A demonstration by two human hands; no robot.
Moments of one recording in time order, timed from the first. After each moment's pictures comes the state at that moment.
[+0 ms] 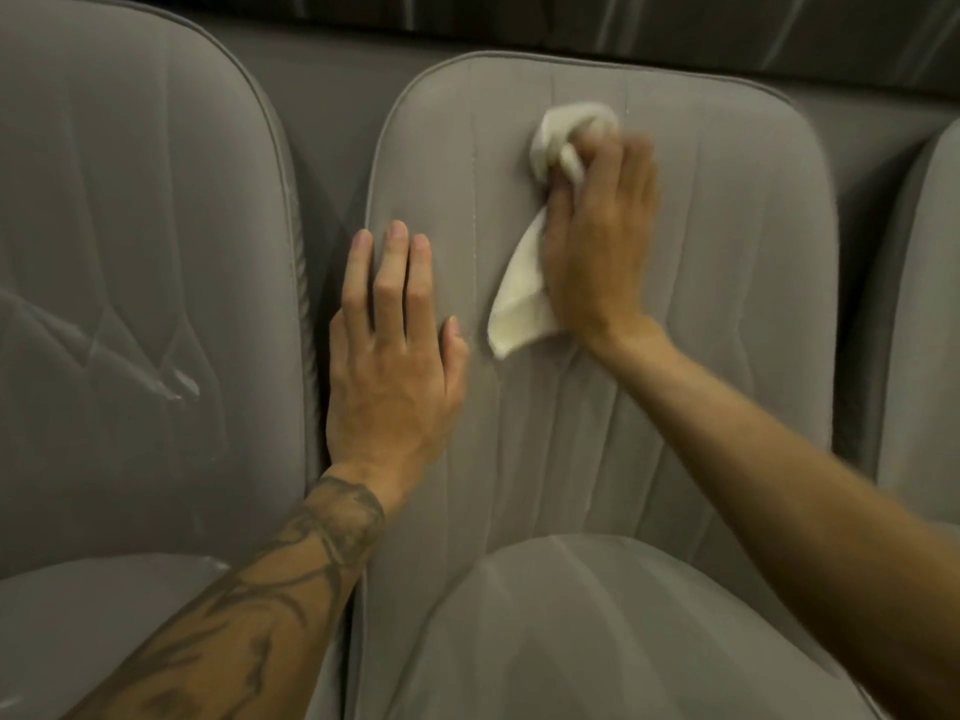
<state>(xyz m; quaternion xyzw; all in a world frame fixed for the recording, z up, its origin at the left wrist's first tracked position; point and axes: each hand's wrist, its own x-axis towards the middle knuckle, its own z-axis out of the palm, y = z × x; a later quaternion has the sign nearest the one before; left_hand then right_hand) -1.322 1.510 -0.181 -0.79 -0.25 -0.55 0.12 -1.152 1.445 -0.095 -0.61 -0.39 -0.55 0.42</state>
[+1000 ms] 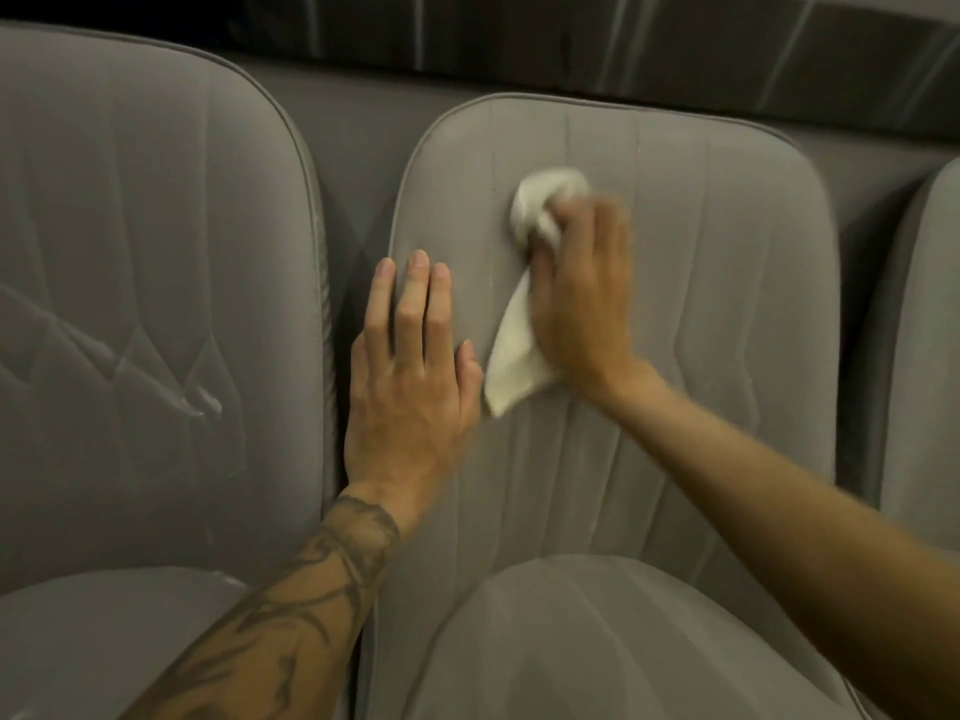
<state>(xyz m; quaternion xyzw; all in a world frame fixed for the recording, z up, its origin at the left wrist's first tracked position) -1.319 1.509 -0.181 -0.79 -0.25 -0.55 0.12 -1.164 1.443 -0.110 -0.61 -0.46 -0.52 0.38</state>
